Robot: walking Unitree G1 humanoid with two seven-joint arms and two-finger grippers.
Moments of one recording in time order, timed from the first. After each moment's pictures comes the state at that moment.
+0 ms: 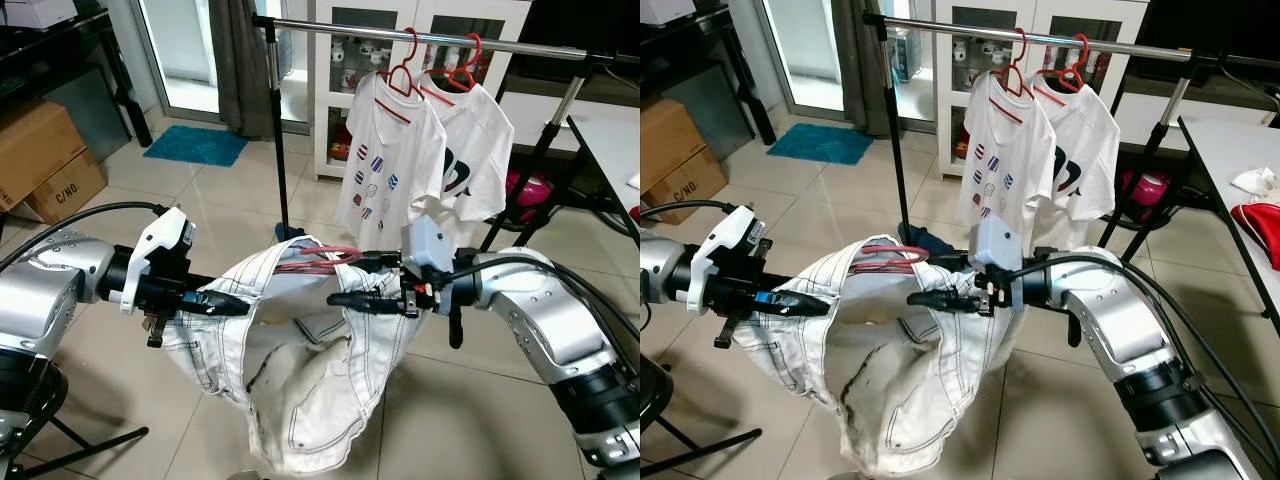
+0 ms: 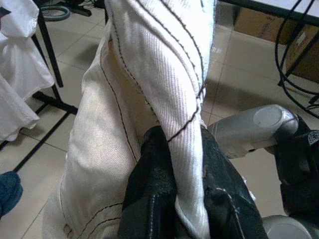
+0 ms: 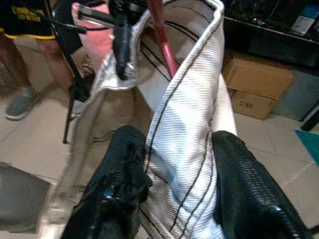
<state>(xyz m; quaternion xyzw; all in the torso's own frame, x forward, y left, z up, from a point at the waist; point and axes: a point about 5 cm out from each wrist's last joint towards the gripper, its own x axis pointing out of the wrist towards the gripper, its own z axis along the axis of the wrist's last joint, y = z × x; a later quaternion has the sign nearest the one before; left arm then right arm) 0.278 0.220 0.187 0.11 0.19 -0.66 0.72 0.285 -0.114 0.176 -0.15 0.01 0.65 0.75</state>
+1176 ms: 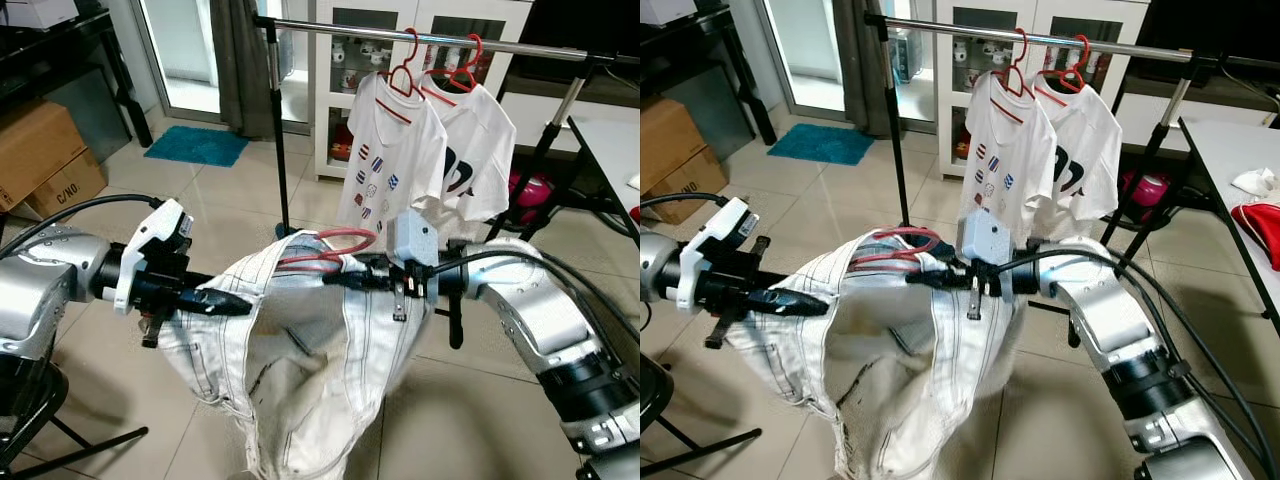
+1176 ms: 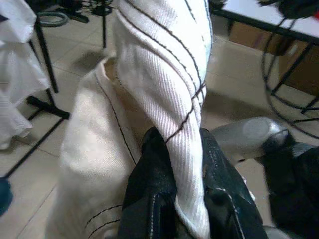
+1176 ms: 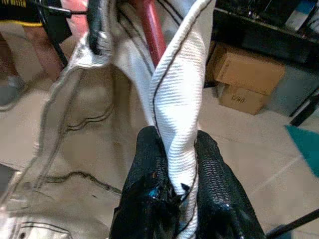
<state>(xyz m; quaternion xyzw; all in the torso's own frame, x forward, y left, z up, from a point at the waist) 0.274 0.217 0.198 0.10 0.18 -0.66 0.72 0.291 -0.108 0.173 -0.17 0.02 0.63 0.75</state>
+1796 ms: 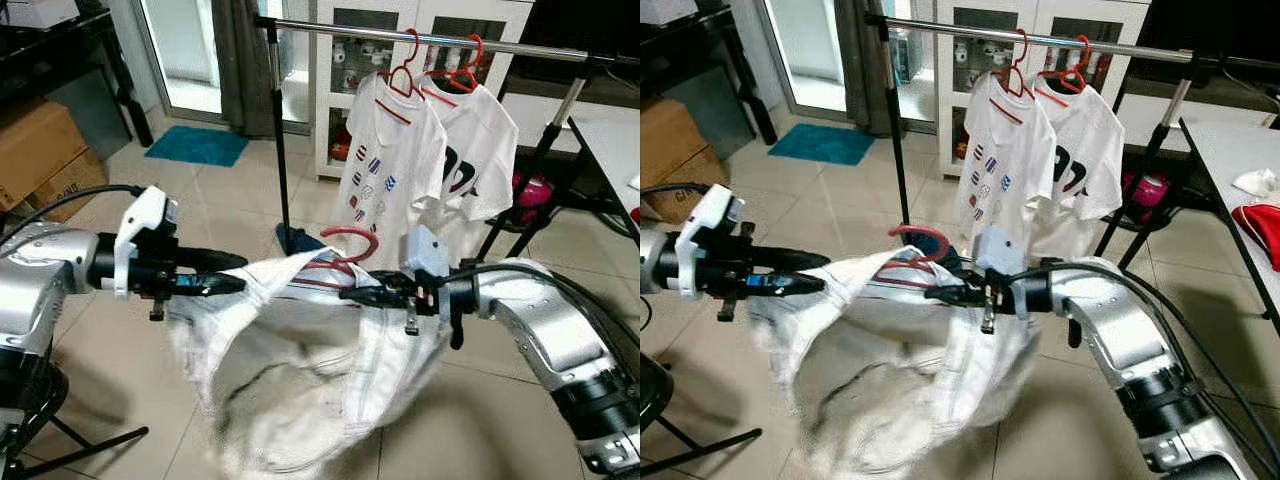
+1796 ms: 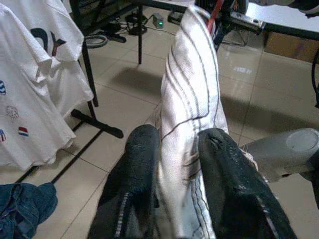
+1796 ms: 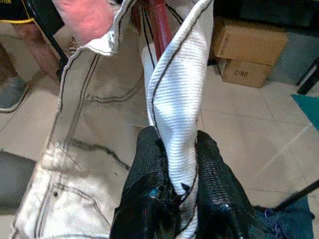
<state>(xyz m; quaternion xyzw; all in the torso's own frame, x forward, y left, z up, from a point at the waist) 0.284 0.230 0.200 0.11 0.13 -0.62 0.77 0.285 -0.127 0.153 -0.15 0.08 0.61 0.77</state>
